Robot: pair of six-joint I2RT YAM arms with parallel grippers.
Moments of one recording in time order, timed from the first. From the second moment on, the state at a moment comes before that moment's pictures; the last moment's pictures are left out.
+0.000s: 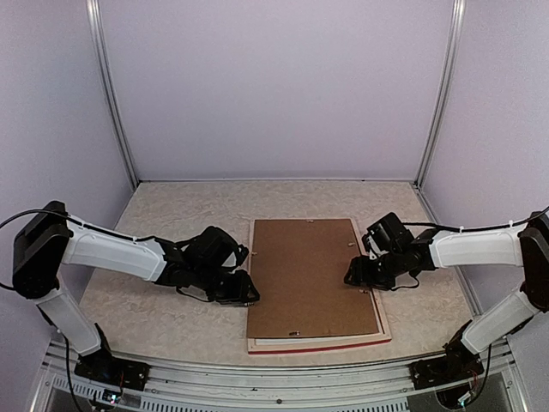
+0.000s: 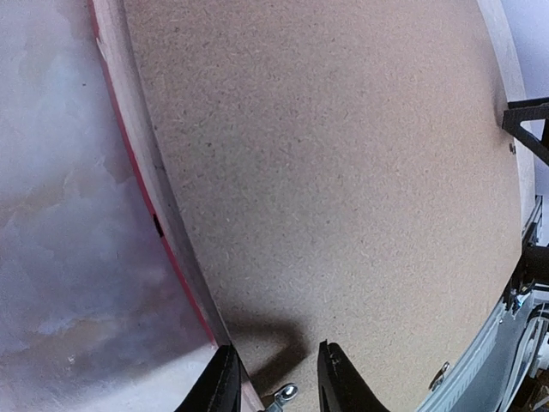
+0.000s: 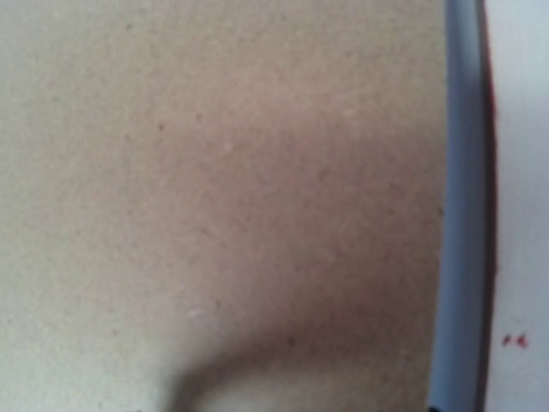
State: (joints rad) left arm -0.91 1.65 0.84 -0.11 0.20 -0.77; right arm 0.63 1.44 0.72 -0.31 -0.08 0.68
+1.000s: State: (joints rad) left arm -0.97 1.65 0.84 -0.13 0.21 -0.78; right arm 0.63 1.44 0.74 -0.38 -0.06 0.62
